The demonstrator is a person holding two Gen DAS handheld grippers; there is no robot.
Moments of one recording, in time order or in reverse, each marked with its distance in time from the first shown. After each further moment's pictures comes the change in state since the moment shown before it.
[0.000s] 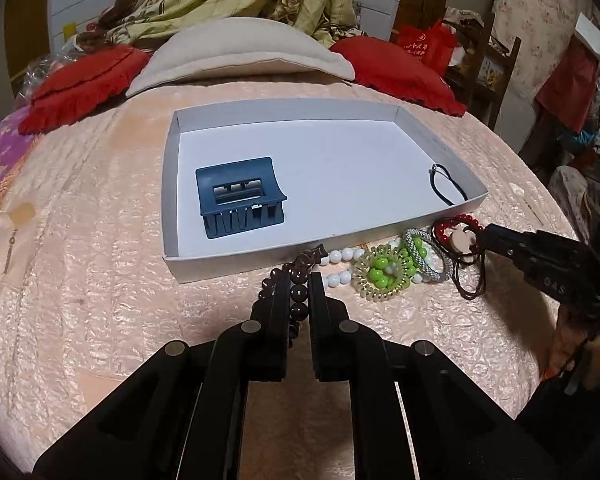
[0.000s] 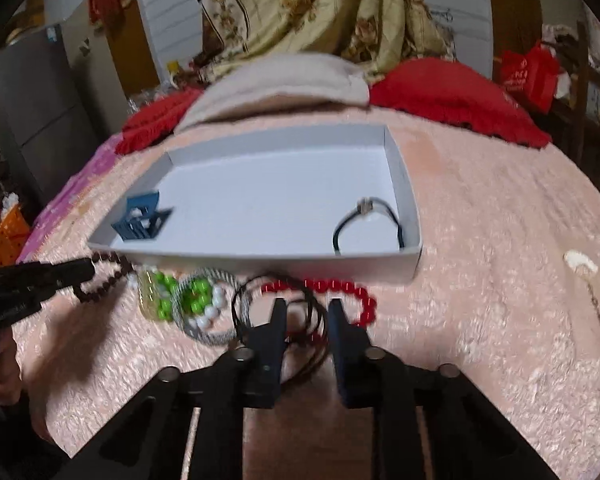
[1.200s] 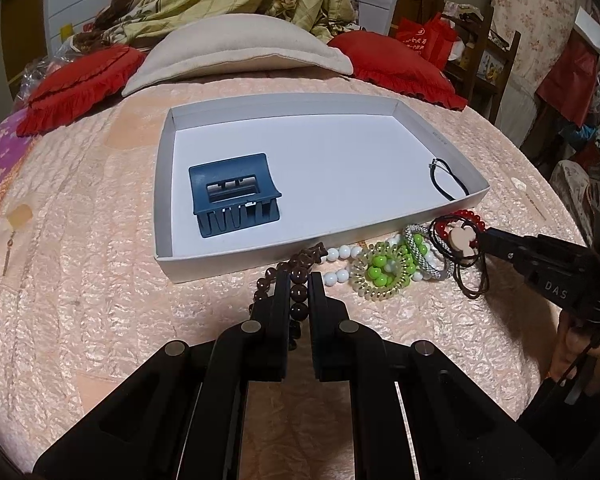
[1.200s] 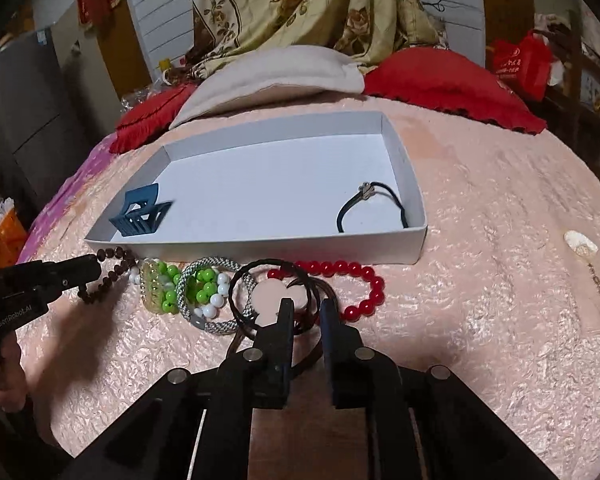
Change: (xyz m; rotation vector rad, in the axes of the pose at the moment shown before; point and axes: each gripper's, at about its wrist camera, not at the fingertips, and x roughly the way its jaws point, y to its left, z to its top) left arm 0.005 -0.005 0.002 0.016 0.013 0.006; right arm 0.004 0.001 -0.005 0.054 0.025 0.001
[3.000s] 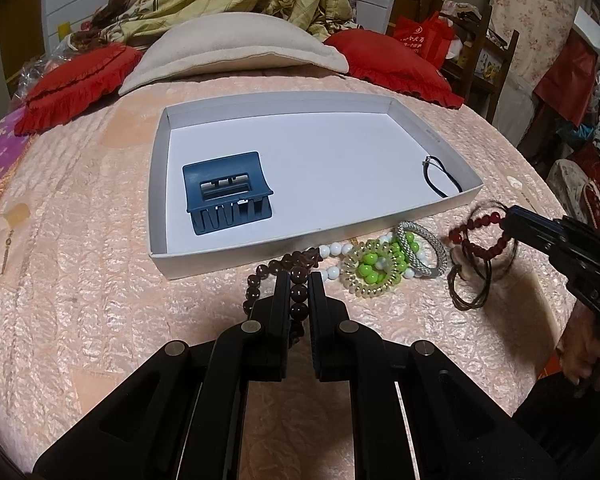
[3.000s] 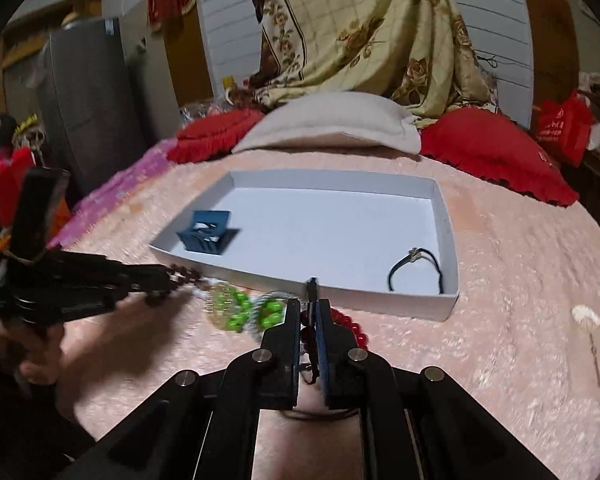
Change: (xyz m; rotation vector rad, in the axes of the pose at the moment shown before) left arm -0.006 -0.006 -0.001 -0.004 0.009 -0.003; right arm -0.049 0.032 0.003 -0.158 -0.155 0.122
